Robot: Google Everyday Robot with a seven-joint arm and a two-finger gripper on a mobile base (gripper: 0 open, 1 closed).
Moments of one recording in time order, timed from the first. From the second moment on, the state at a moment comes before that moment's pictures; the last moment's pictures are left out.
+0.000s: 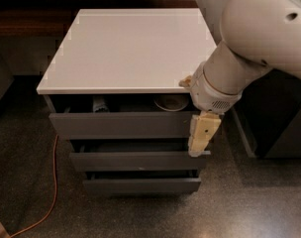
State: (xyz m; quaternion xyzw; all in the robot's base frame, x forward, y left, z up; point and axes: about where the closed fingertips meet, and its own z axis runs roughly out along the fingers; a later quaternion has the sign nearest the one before) arm 0.474 -0.106 0.860 -0.71 0.68 0.01 0.18
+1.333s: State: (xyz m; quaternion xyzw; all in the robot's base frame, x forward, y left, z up) arm 0.577 -0.091 0.751 -0.75 0.61 -0.02 0.23
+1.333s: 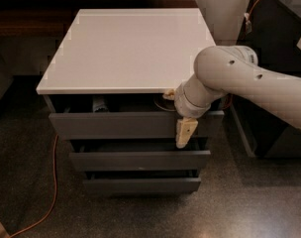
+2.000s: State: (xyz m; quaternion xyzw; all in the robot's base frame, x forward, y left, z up) arm 0.598 -0.091 0.728 -0.77 0.60 0.00 0.24
